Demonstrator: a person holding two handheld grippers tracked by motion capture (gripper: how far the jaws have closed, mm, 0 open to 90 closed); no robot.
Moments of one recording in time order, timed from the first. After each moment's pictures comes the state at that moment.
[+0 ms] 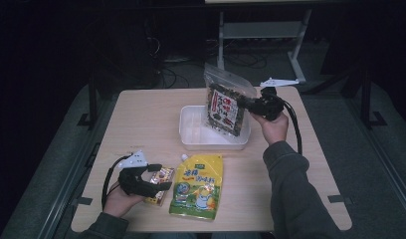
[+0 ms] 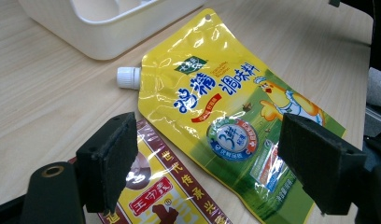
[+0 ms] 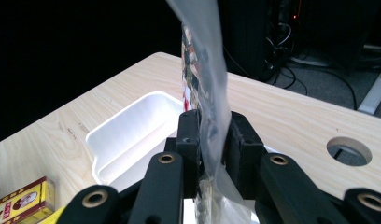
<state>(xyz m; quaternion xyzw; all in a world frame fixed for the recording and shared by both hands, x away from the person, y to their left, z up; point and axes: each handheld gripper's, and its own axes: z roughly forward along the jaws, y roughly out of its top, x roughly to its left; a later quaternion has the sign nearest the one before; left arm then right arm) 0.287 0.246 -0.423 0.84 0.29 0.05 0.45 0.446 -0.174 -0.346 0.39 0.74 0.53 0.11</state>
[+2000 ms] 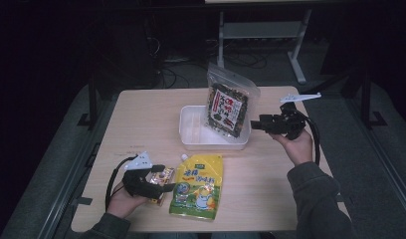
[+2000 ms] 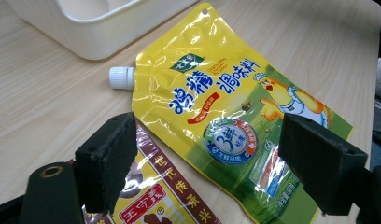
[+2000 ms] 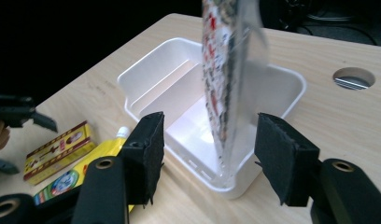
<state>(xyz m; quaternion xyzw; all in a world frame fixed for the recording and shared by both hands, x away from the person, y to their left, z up) 0.285 0.235 -0.426 0.85 0.28 0.06 0.44 0.392 -0.217 -0.350 0.41 0.76 0.50 0.06</state>
